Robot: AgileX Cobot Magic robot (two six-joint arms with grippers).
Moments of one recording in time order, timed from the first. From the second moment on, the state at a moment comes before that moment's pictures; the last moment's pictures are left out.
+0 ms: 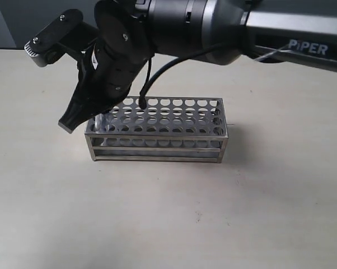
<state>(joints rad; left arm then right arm) -0.28 0.00 0.01 0.56 0.30 -0.12 1.06 1.97 -1.67 -0.09 0.75 -0.13</state>
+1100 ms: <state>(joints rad) -0.28 0.00 0.01 0.56 0.30 -0.12 1.04 2.12 -1.79 -0.06 0.69 -0.08</state>
